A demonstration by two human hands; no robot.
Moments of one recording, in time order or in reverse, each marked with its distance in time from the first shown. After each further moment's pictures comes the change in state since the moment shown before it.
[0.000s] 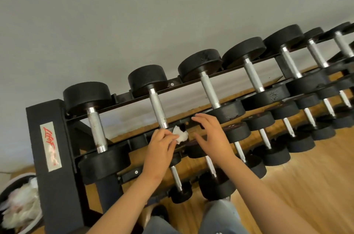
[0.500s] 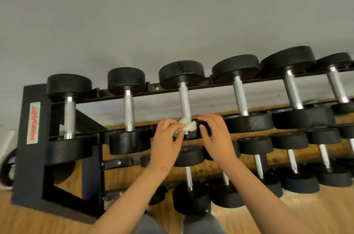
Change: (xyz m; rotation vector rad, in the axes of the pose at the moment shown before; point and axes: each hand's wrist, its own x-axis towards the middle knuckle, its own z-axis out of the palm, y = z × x) left_hand 0.070 0.135 0.105 0.004 0.228 -0.198; right_hand 0.051 0.126 -0.099 0.107 -0.003 -0.157
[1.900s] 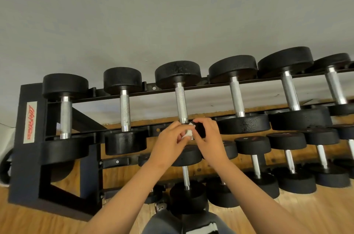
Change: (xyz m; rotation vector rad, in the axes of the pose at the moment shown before) left_hand 0.009 0.012 0.006 -0.024 -0.265 0.068; right_hand -0.002 0.006 0.008 0.171 -0.103 0.145
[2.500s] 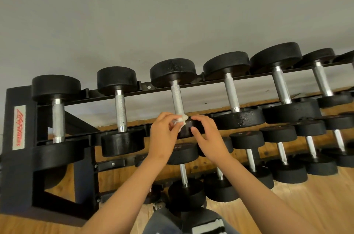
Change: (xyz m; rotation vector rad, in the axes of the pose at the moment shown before) left_hand 0.010 -0.005 -0.002 -0.122 0.241 -0.106; right_hand -0.006 -0.003 -0.007 0.032 -0.073 0.022
